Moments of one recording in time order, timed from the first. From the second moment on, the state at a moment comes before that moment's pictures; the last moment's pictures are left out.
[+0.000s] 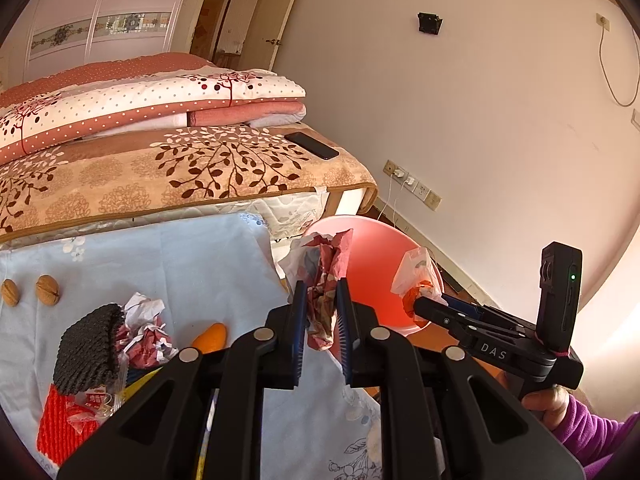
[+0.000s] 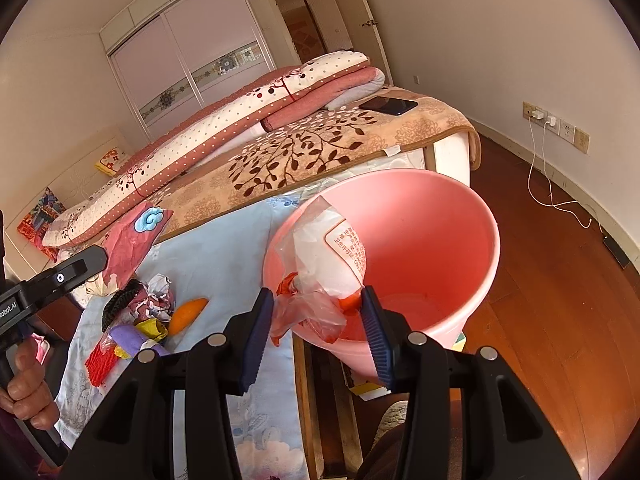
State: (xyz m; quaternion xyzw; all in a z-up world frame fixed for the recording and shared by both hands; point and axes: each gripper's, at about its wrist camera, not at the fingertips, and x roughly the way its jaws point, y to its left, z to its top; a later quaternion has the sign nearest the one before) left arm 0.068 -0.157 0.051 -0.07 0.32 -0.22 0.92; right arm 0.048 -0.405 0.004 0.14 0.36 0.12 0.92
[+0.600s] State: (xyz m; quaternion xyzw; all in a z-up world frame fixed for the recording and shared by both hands) left arm 0.112 -0.233 0.022 -0.04 0.35 -0.23 0.91; right arm 0.071 -0.438 -0.016 0.16 0.36 0.08 0.91
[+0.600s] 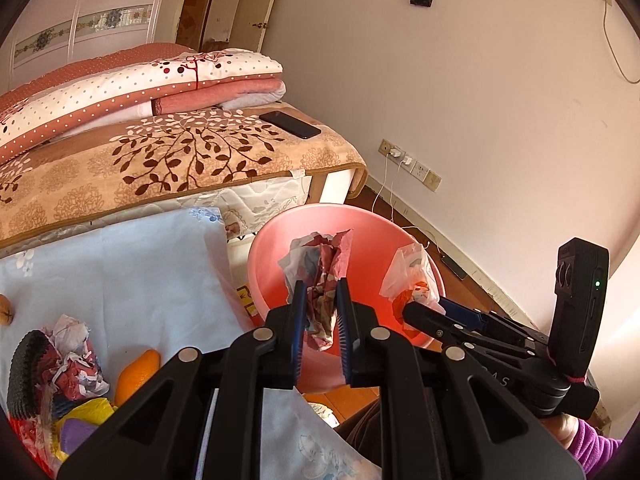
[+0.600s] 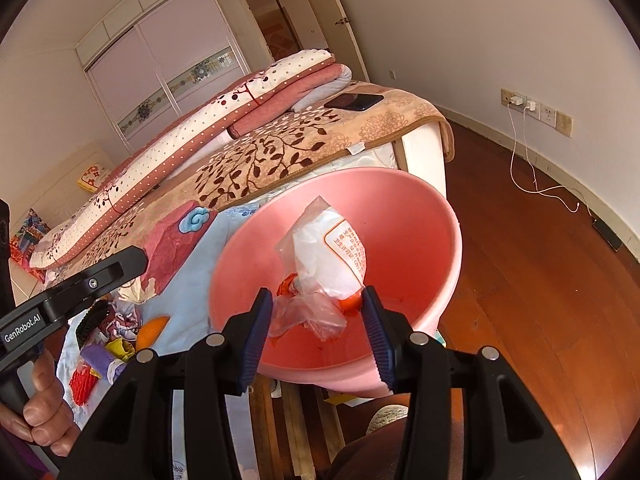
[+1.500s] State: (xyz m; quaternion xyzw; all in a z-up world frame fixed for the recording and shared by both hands) left arm 0.135 -0.237 0.002 -0.06 0.40 -0.22 0.89; right arm 0.087 -0.442 -0.029 0.16 0.38 0.06 0.91
